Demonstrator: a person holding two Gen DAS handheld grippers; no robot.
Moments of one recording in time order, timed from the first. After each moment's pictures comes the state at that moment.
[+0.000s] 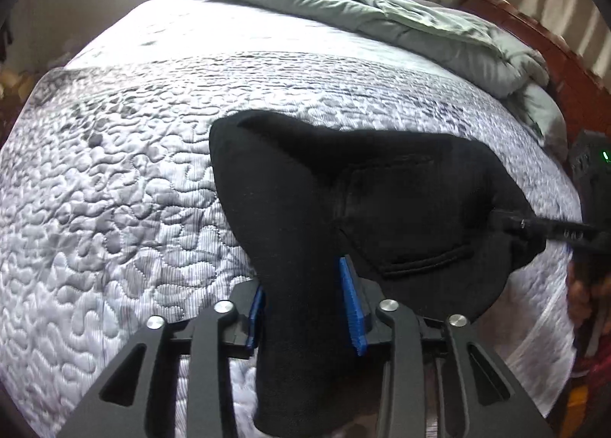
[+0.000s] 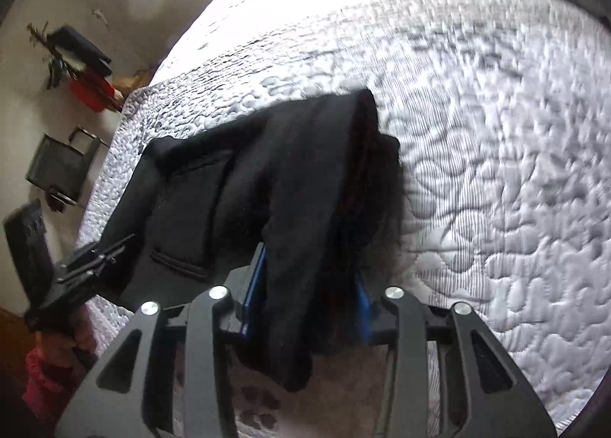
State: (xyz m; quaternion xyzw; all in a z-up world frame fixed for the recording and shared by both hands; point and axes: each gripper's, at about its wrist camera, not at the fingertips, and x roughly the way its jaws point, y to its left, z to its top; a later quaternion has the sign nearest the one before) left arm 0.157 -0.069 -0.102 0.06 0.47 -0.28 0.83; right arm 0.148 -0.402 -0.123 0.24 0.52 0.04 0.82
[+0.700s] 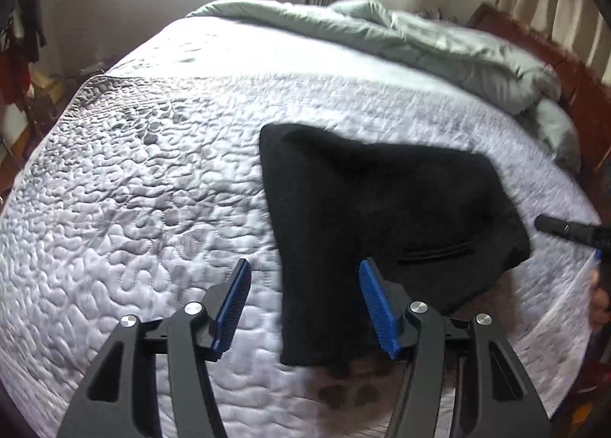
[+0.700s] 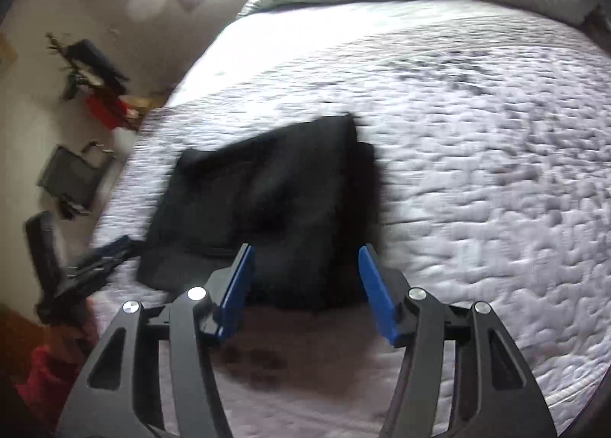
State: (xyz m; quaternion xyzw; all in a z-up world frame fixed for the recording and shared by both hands) left arm 0.113 -0.038 -0.070 0.03 0.44 -0.23 0.87; right arm 0.084 -0.399 -0.078 0.24 0.46 0.05 0.85
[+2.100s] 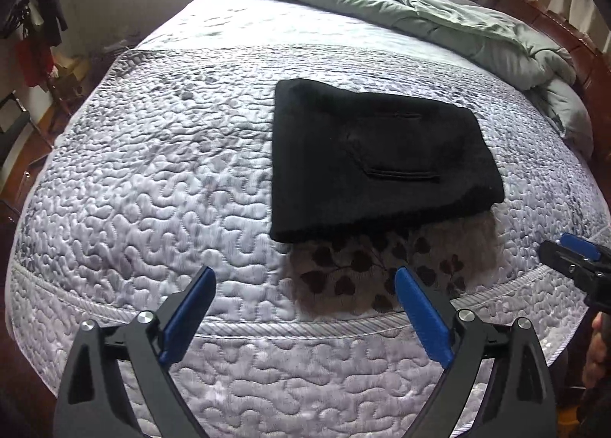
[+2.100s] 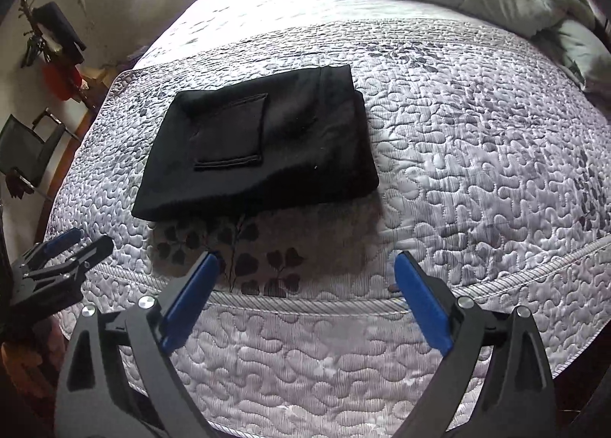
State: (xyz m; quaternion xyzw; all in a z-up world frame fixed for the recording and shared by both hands) left arm 0.039 -0.022 -0.051 0.07 0.50 -0.16 0.85; right arm 0.019 -0.314 -0.043 0.15 0.51 -0.08 0.84
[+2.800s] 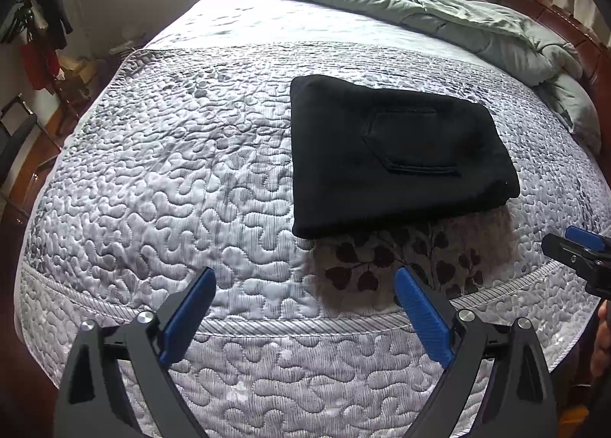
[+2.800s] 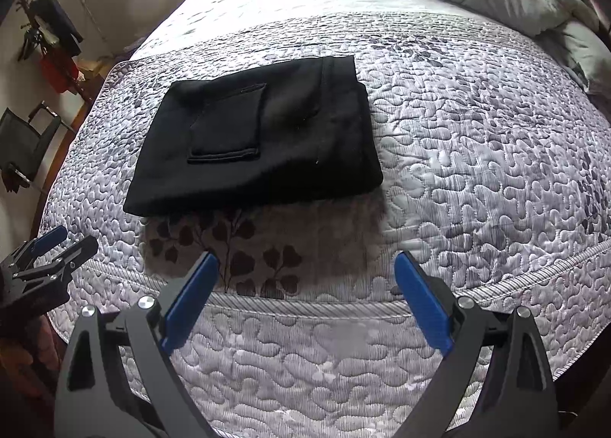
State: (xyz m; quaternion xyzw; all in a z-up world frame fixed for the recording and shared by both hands) left arm 0.041 -0.011 -0.053 0.08 0.50 -0.15 0.85; right arm 0.029 -0.313 -0.055 0.14 0.53 -0.07 0.84
